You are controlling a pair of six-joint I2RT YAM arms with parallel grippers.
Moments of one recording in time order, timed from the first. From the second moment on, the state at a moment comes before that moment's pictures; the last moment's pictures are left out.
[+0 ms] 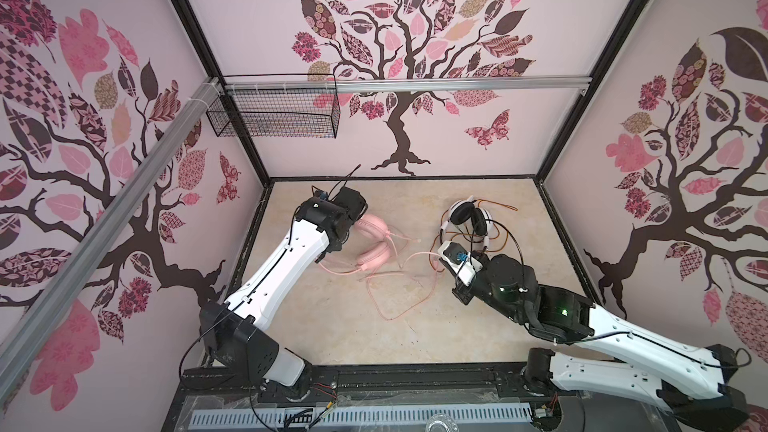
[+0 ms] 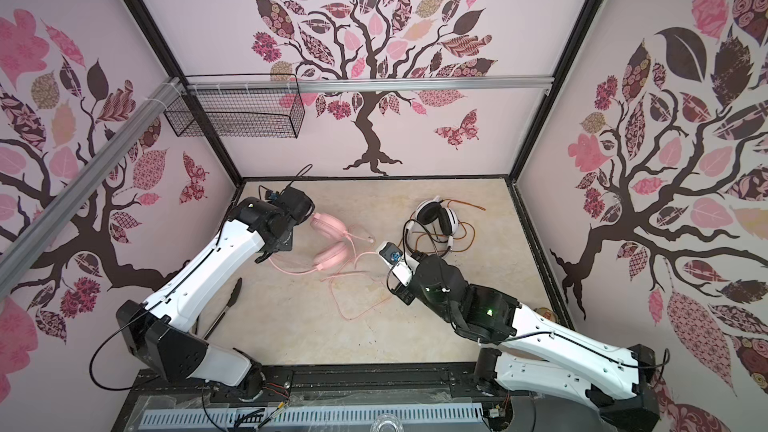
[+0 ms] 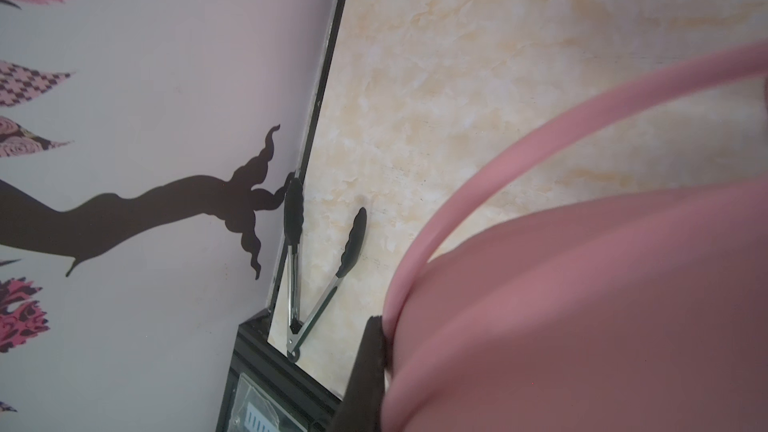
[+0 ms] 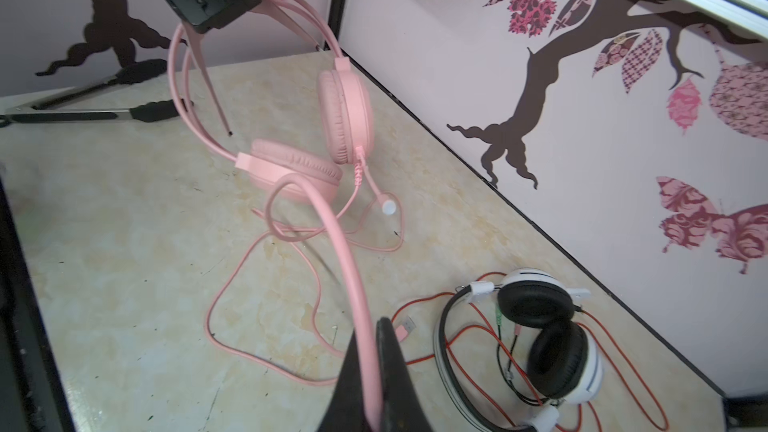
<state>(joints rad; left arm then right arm) -0.52 1.49 1.54 -1.43 -0.71 -0.55 1.09 0.90 0.95 -0.41 0.42 -0.17</state>
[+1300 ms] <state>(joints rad) -0.77 1.20 1.39 -1.22 -0.10 -0.37 0.72 1.26 1.16 -0.43 -0.14 -0.05</state>
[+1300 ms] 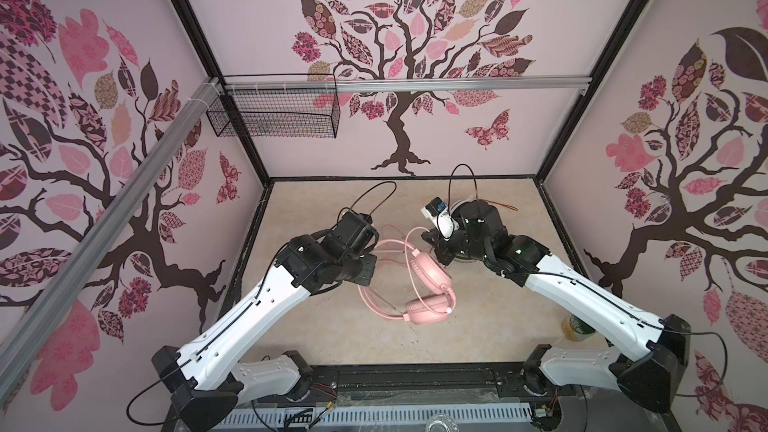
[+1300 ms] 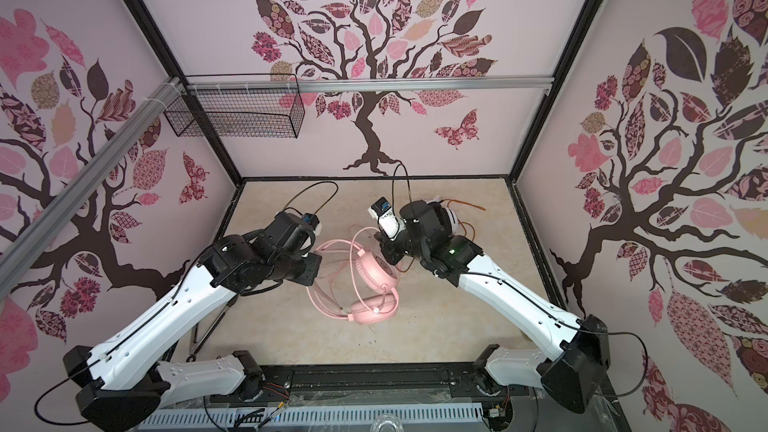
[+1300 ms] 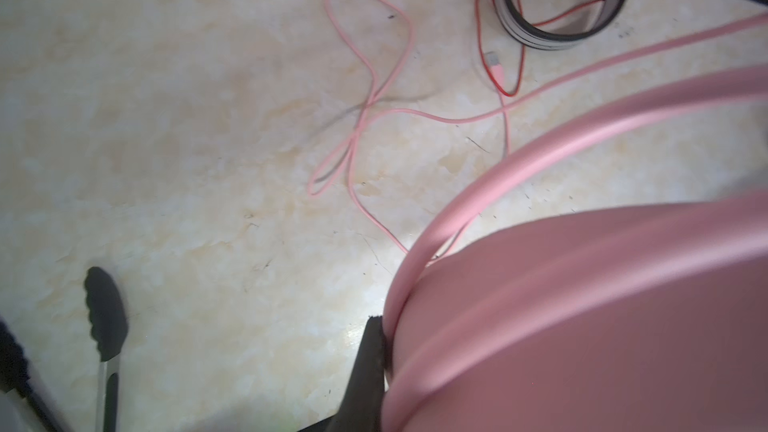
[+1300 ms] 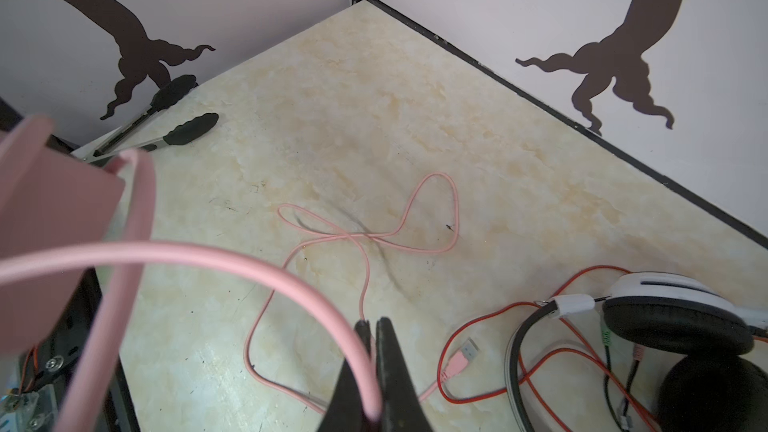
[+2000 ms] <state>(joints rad) -0.67 1.22 1.52 -1.21 0.09 -0.42 0.68 1.26 0.90 -0.21 -0.32 0.13</state>
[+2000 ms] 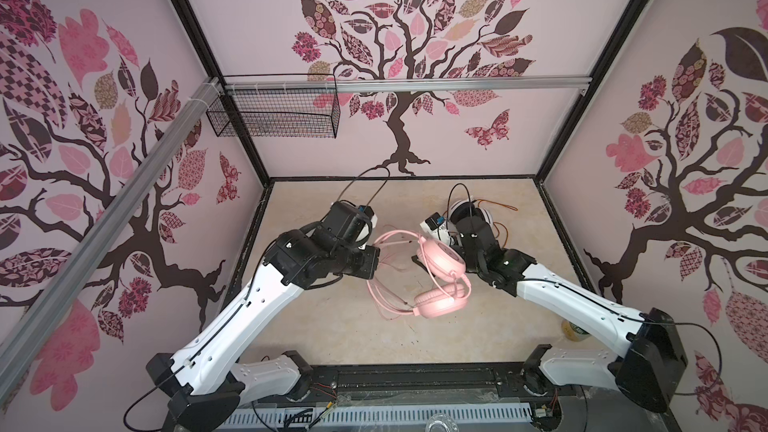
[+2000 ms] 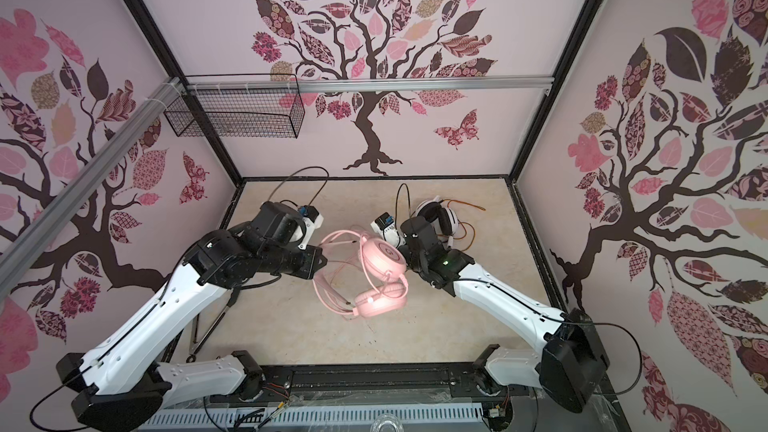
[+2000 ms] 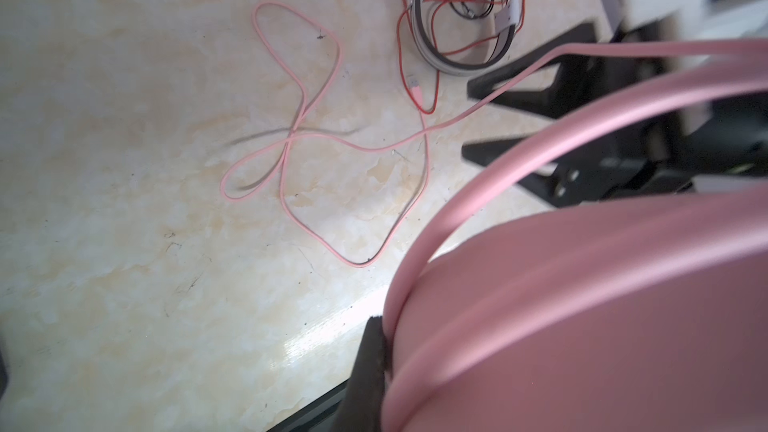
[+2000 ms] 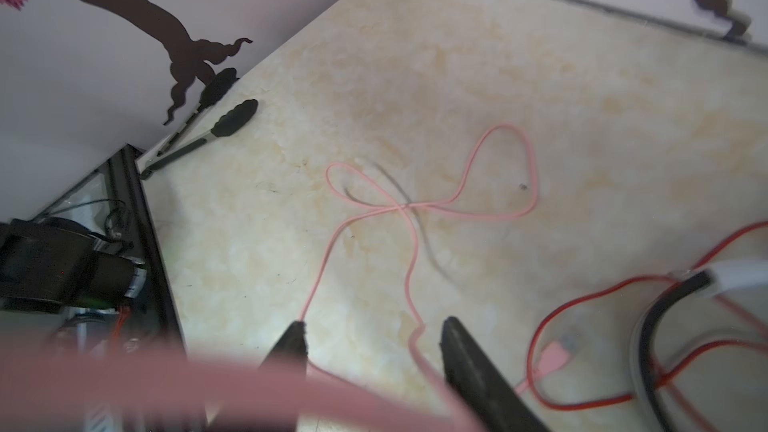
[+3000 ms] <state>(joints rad) -0.33 1.32 1.75 -1.38 0.11 -0.61 0.69 1.93 0.93 0.74 -0.54 0.83</state>
